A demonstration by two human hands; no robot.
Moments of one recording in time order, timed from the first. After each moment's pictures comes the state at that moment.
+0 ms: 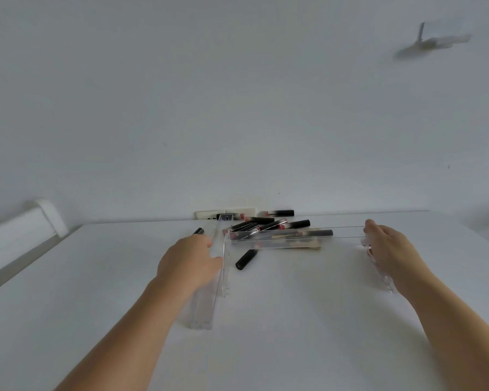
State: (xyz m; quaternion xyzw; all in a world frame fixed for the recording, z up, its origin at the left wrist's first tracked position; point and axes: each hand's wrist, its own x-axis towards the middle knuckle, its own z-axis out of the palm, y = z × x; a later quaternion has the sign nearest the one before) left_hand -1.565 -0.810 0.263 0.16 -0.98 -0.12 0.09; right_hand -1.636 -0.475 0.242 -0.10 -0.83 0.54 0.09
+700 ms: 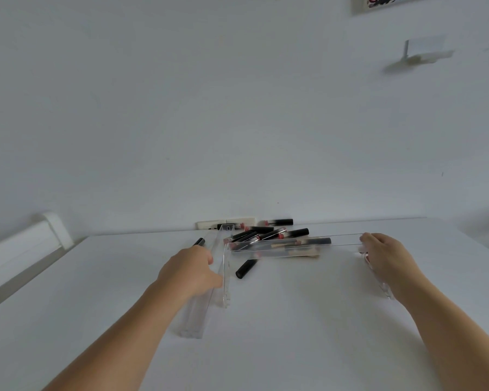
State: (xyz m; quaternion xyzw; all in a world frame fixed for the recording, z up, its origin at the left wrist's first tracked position) left_hand -1.564 -0.813 0.268 0.15 -0.98 -0.14 0.02; right_hand -1.648 -0.467 0.228 -0.09 -0.83 0.55 0.10
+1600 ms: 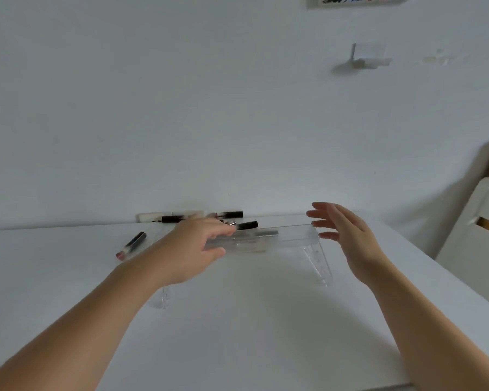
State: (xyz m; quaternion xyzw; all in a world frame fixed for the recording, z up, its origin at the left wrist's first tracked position) left_hand -1.589 -0.749 0.287 -0.21 -0.94 -0.24 0.10; right_hand -1.631 -0.434 0.256 0.08 -0.74 0.66 0.14
